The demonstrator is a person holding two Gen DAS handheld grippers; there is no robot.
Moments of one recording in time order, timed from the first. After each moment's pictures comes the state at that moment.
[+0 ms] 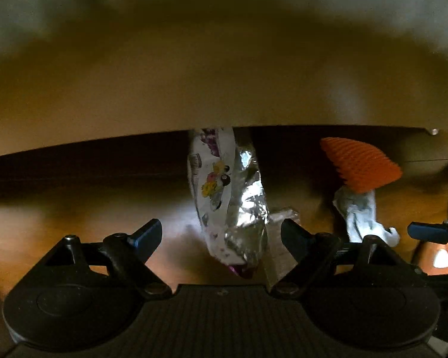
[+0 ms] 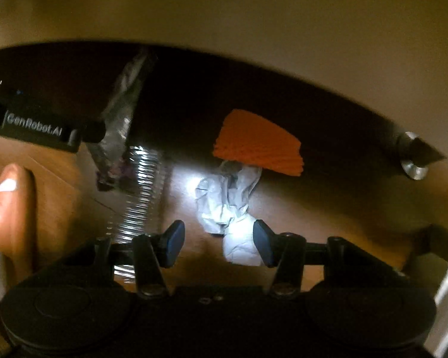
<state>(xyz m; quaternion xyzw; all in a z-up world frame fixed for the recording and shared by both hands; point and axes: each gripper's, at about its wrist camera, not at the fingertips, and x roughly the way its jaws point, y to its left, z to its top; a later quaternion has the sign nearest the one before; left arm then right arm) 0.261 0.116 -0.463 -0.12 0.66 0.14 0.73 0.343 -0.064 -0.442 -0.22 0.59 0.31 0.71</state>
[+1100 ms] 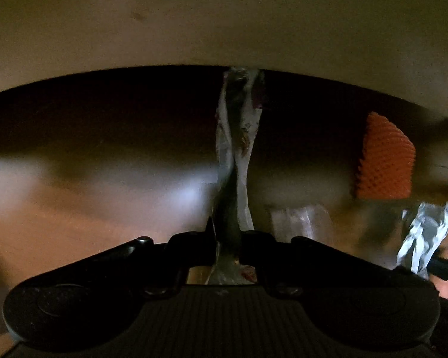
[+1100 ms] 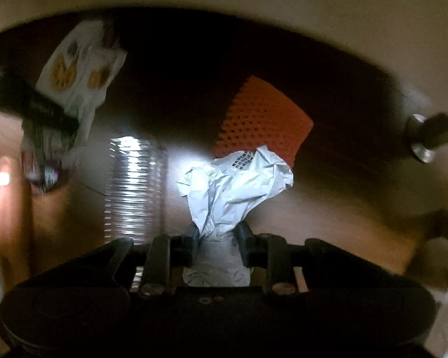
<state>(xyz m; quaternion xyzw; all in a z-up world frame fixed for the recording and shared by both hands) 0.240 0.144 -0.474 -0.17 0.70 0.19 0.67 0.319 -0.071 -0.440 -0.21 0.61 0.29 0.71</state>
